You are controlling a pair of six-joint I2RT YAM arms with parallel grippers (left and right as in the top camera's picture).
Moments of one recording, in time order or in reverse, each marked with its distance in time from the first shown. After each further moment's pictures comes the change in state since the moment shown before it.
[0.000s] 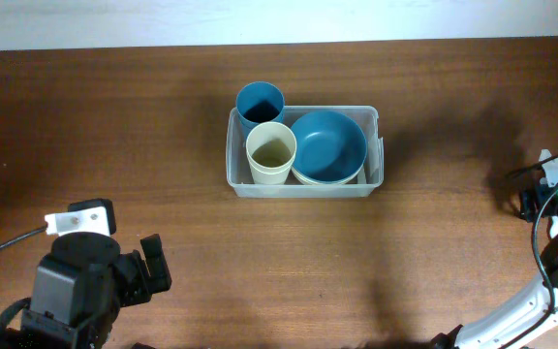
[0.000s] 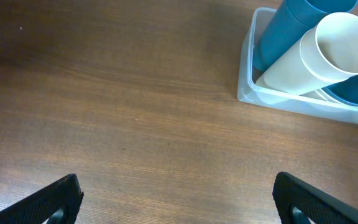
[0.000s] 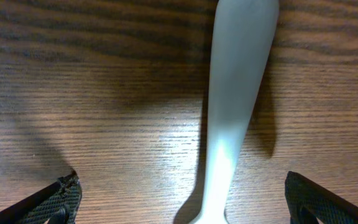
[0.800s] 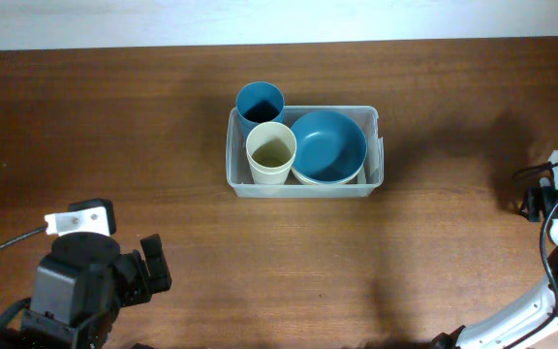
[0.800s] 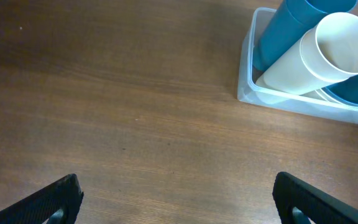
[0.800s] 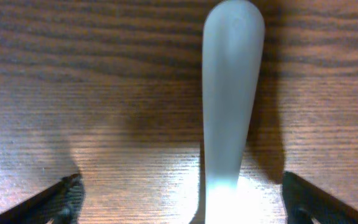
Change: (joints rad) left arm 0.000 0.000 0.000 0.000 0.000 0.000; right arm -0.061 0.000 -0.013 0.034 -0.171 -0.002
